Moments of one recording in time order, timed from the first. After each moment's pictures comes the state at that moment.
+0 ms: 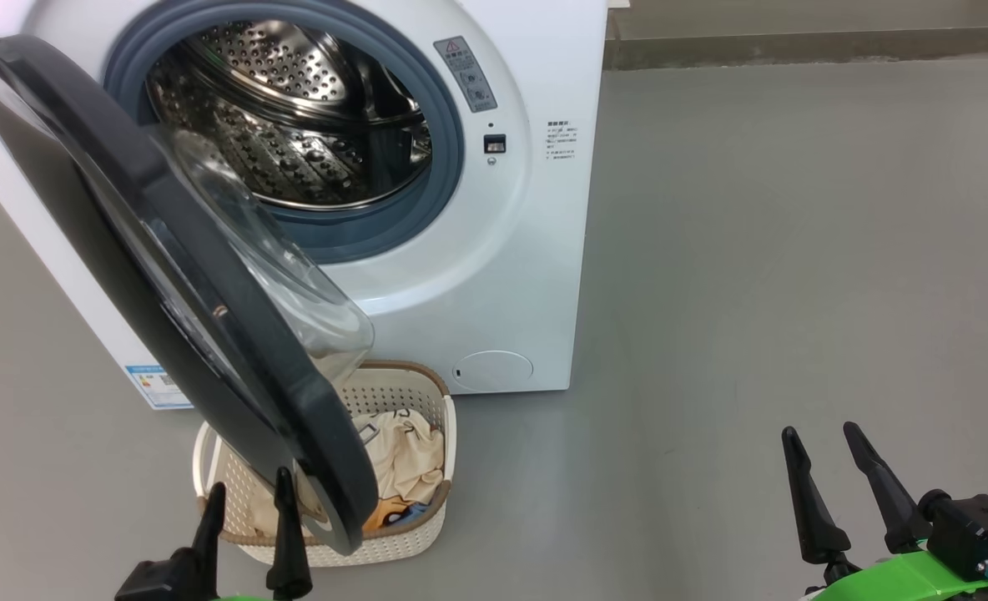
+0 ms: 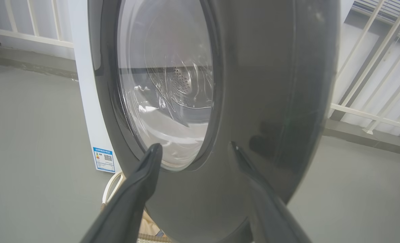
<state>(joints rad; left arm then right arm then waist) 0.04 0.04 -0.19 0.10 -0.38 0.12 -0.26 0.08 -0.04 -0.07 -0.03 0.25 0.13 -0.13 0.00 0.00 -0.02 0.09</state>
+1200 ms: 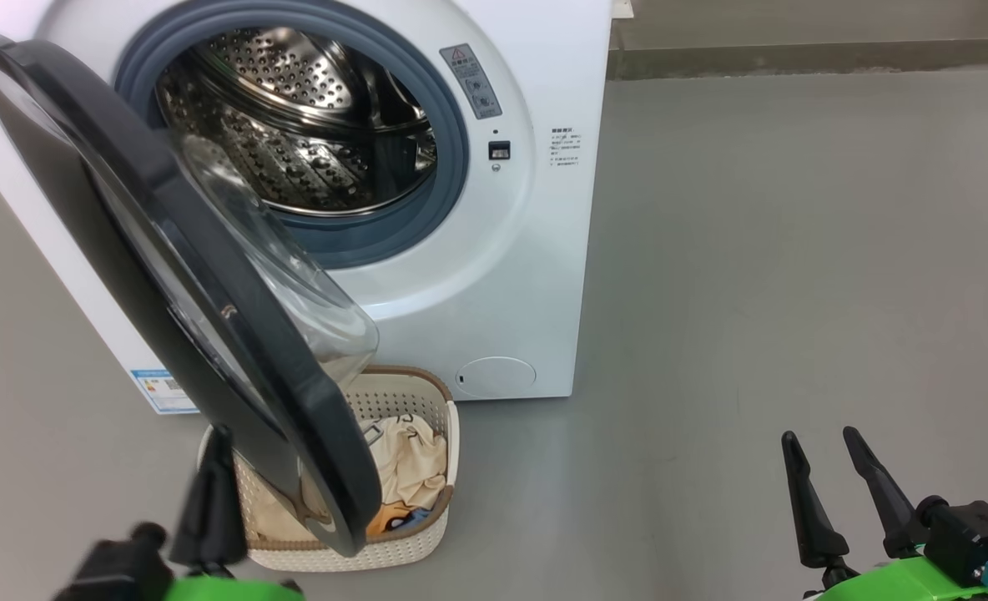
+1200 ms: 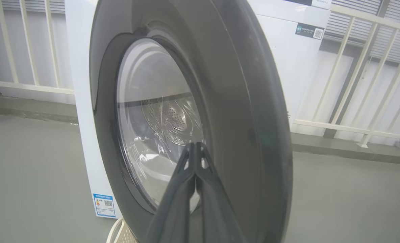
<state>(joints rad) 0.04 0.04 -0.12 -0.02 -0.28 0.09 -0.26 0.08 -0.04 -0.07 0.00 0.24 0.13 -0.16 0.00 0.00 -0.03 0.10</state>
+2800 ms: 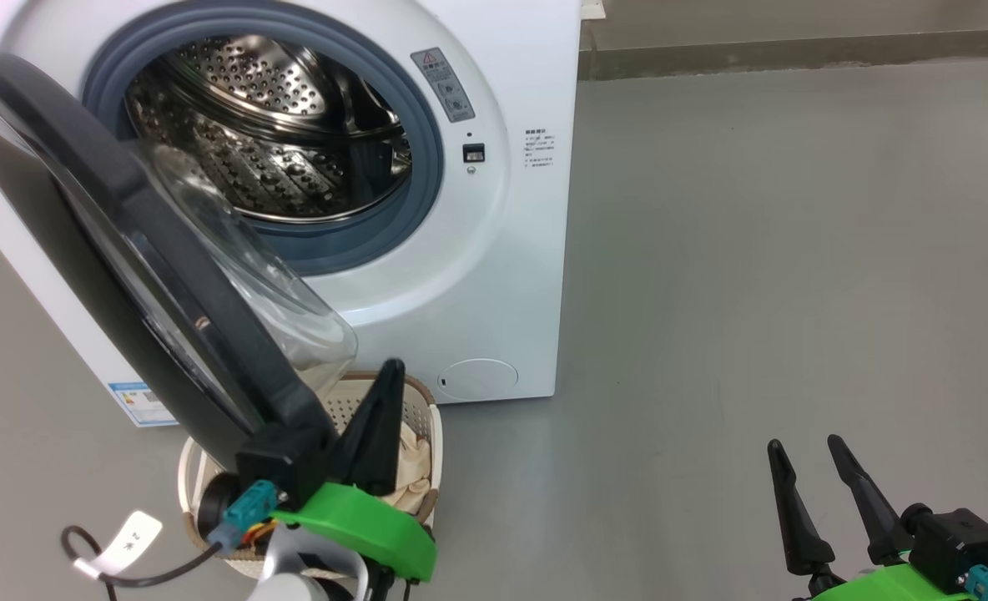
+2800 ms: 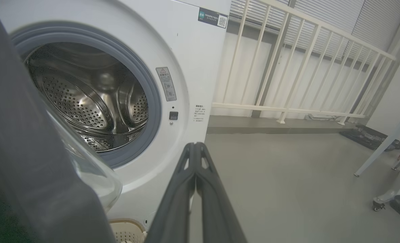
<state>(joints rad) -0.20 0.05 -0.41 0.04 -0.39 0.05 -0.11 0.07 -0.04 -0.04 0.05 0.25 0.13 -0.20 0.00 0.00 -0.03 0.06</state>
